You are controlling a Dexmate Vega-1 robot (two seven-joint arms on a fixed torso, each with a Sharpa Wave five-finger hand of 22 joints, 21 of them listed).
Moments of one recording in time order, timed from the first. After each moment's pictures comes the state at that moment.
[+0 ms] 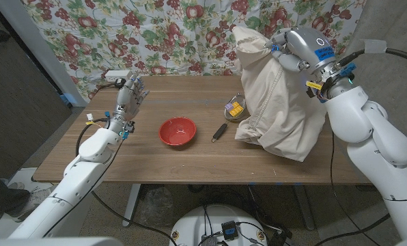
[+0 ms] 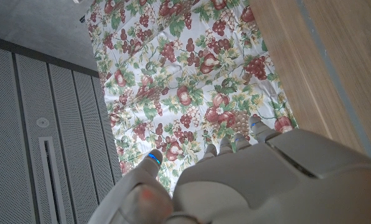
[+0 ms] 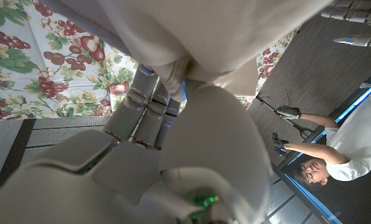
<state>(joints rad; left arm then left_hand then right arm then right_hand) 1.18 0.62 0.04 -1.70 -0.62 -0.27 -0.06 0.01 0.07 0.50 0.19 0.29 -0.17 0.02 0.18 0.17 -0.17 0.00 0.20 0.18 -0.17 0.03 0.19 0.18 -0.07 0.09 0.22 0.19 -1.22 -0.50 0.09 -2.36 -0.84 0.20 -0.02 1.50 0.13 0.25 -0.12 0.23 1.08 0.05 0.24 0.30 0.82 0.04 0.58 0.51 1.00 -0.11 0.45 0.86 1.04 -0.15 0.97 0.29</state>
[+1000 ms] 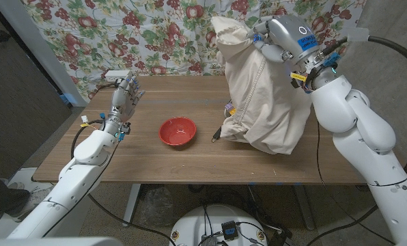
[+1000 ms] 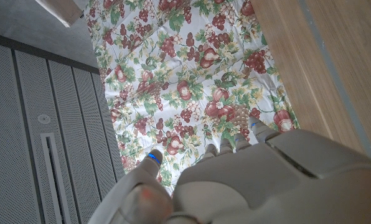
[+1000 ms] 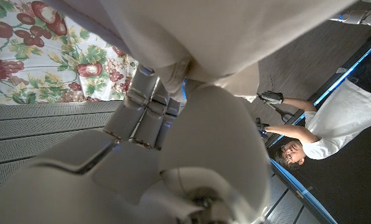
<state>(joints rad) 1.22 0.62 0.01 -1.71 -0.62 -0.28 -0.05 0.01 0.07 0.50 0.19 0.29 -0.17 0.02 0.18 0.17 -0.17 0.00 0.20 0.18 -0.17 0.03 0.19 0.18 -0.07 0.09 0.22 0.19 -1.11 -0.52 -0.03 -2.36 -0.85 0.20 -0.02 1.50 0.13 0.25 -0.12 0.23 1.08 0.05 0.23 0.30 0.82 0.04 0.58 0.51 1.00 -0.11 0.44 0.87 1.03 -0.14 1.00 0.28</state>
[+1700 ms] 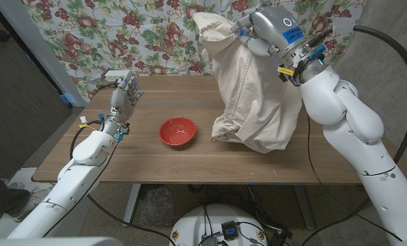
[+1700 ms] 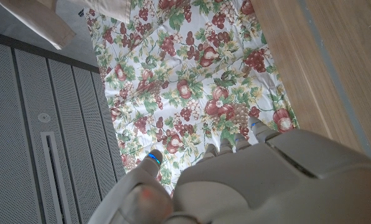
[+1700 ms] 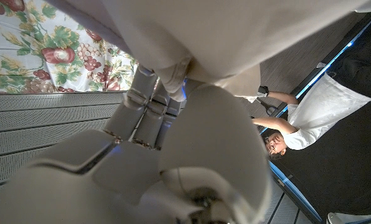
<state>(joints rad) 1.23 0.62 0.00 -1.71 -0.63 -0.28 -0.06 0.01 0.07 0.50 0.19 0.29 -0.17 0.02 0.18 0.17 -0.17 0.00 0.20 0.18 -0.17 0.03 0.19 0.18 -0.07 0.09 0.22 0.19 -1.00 -0.53 -0.12 -2.36 -0.86 0.20 0.00 1.50 0.13 0.24 -0.12 0.23 1.08 0.05 0.23 0.31 0.82 0.04 0.57 0.53 1.01 -0.10 0.44 0.88 1.03 -0.13 1.01 0.27</state>
